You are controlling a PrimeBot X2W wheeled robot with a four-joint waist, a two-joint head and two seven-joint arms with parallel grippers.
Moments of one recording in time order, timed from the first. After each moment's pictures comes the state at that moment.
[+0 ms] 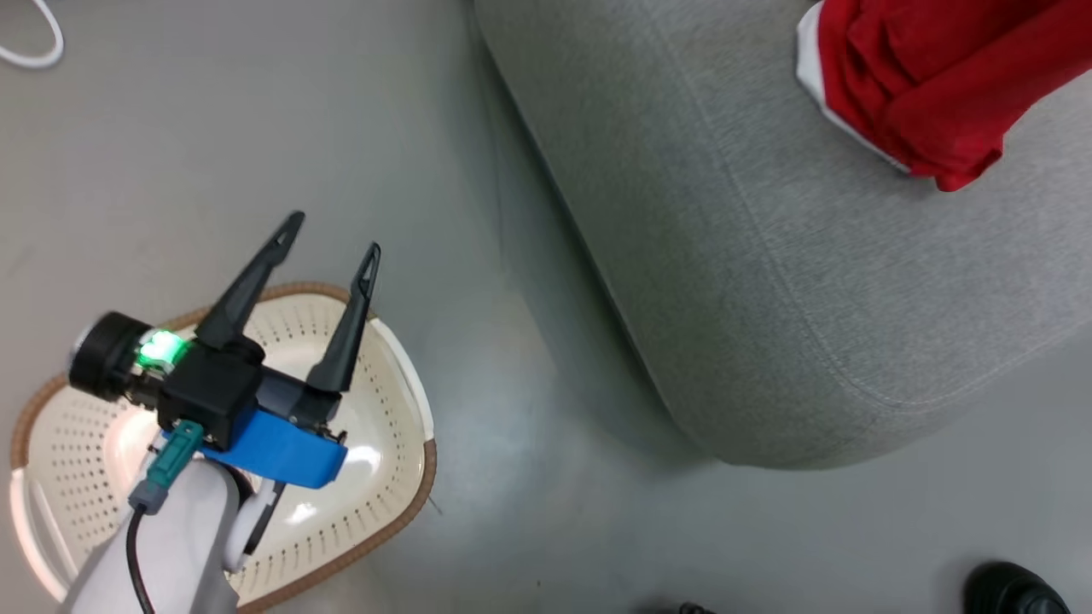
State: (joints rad) left arm -0.36 0.38 -0.36 0.14 -0.21 -0.13 -0.26; right arm -1.16 -0.43 -0.23 0.62 0.22 0.13 -0.20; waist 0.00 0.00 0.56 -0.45
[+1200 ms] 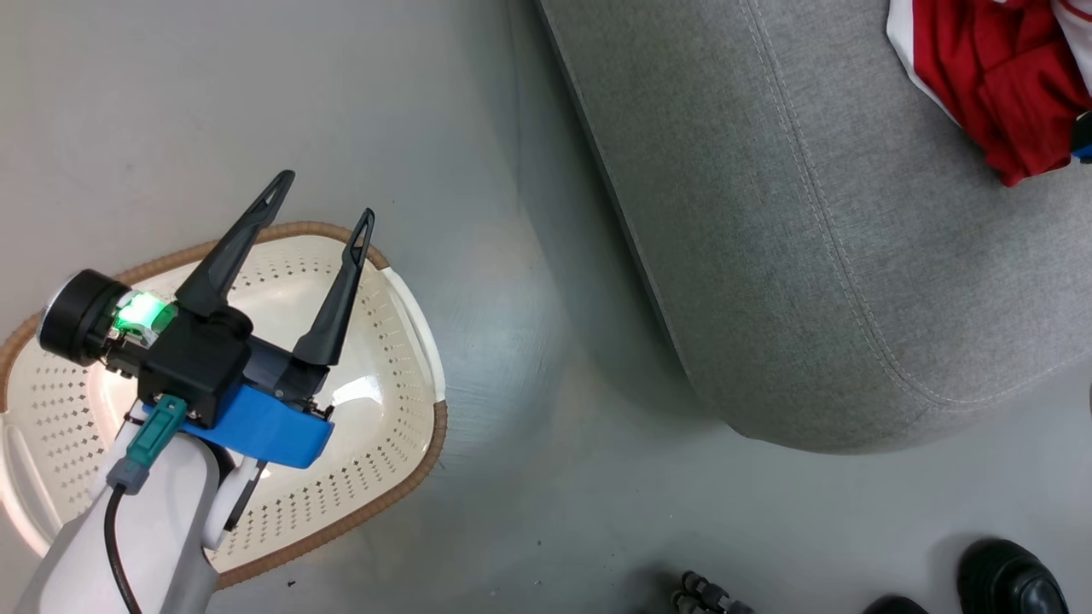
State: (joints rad) left arm -0.42 0.44 -0.39 0.07 -0.21 -0.12 -0.22; right arm -1.03 -0.24 -0.39 0.90 0.07 0.13 -0.26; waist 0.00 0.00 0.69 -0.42
